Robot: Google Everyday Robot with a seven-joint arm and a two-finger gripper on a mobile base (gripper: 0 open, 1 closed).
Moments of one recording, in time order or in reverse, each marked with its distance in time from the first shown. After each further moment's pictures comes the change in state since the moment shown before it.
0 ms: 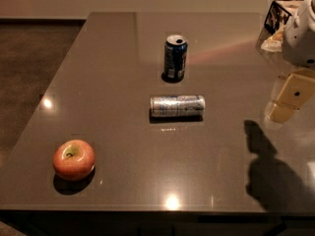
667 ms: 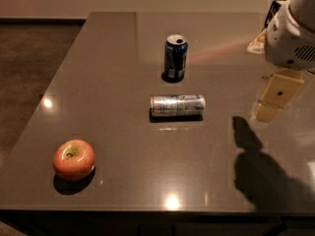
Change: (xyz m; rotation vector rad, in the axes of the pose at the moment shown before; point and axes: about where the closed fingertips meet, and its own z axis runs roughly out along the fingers) arm -0.018 0.000 0.014 -0.028 0.006 -0.026
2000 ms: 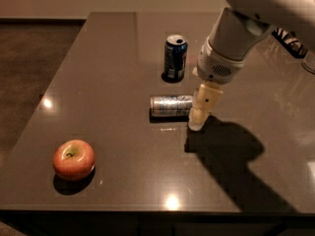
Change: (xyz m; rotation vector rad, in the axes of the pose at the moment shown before) arm -0.083 -0.017 0.111 -0.180 -0.098 0.002
